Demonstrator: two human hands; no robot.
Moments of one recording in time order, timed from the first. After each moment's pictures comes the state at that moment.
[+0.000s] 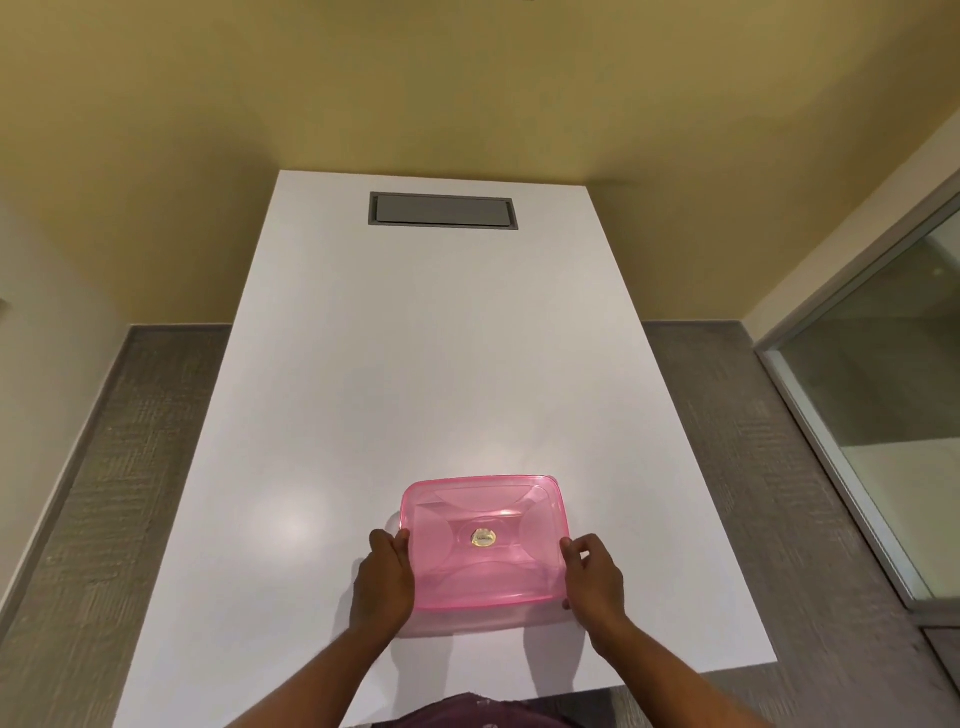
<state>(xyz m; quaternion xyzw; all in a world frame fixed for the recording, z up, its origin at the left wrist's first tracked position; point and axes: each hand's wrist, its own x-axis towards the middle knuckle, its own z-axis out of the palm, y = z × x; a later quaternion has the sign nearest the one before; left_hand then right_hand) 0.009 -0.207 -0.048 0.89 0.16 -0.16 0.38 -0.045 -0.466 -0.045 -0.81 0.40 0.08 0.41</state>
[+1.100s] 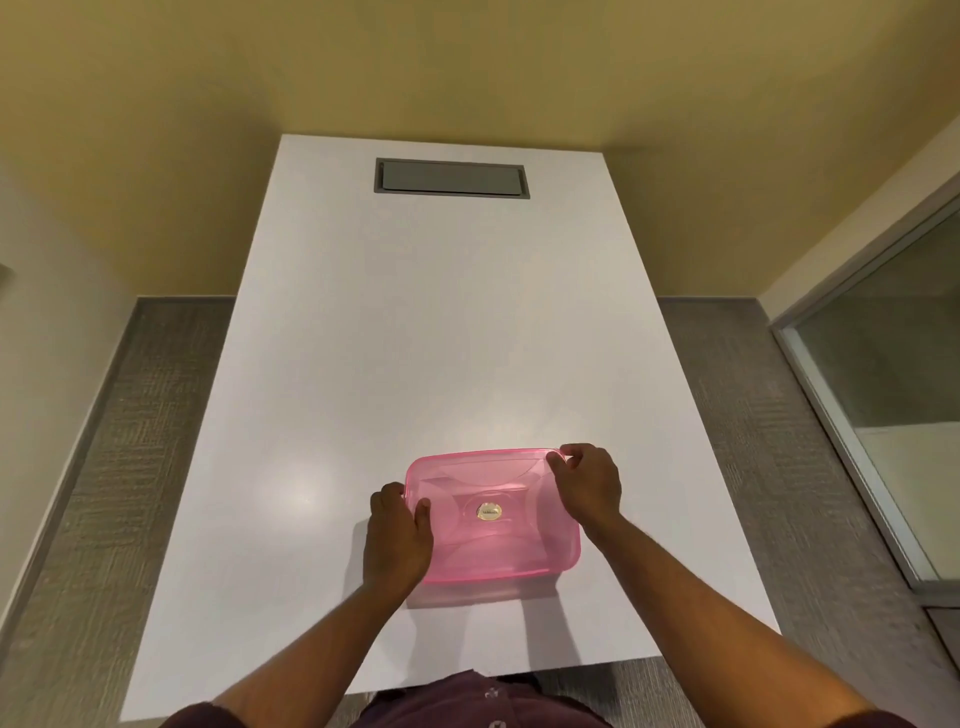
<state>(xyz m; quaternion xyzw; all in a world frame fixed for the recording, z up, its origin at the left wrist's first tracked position) 0.024 -0.217 -0.026 0.91 0.12 -0.14 0.36 0.048 -0.472 -0.013 -0.87 0.33 0.04 0.37</state>
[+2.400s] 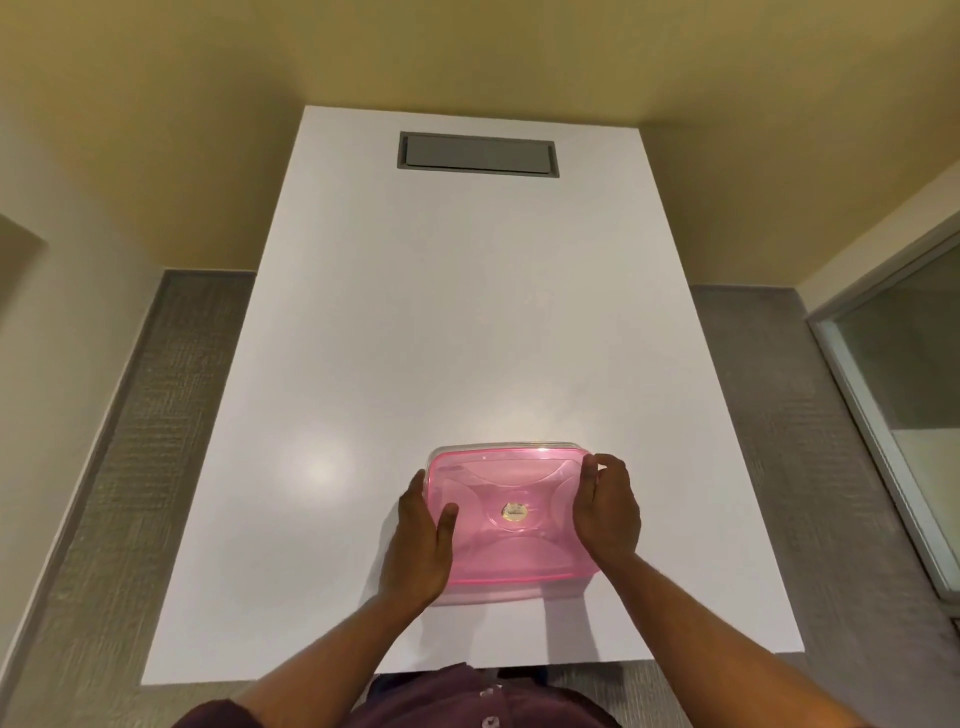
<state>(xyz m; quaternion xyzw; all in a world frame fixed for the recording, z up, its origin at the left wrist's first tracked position) 0.000 -0.218 -0.039 0.88 0.09 -0.17 0.44 0.014 -0.465 -0.044 -0.89 0.32 -0.01 0.31</state>
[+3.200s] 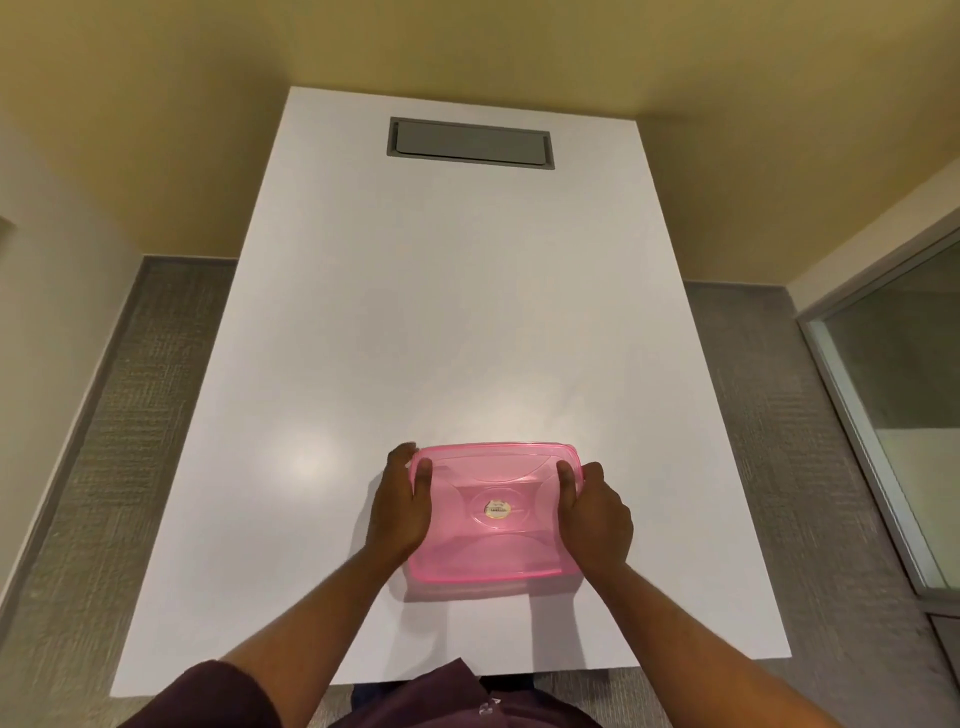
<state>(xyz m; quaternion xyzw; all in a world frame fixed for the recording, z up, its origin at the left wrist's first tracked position) 0.056 -0.222 -0.042 0.86 0.13 -0.14 0.48 0.016 -0.465 -0.053 -0.94 0.29 0.01 0.17</state>
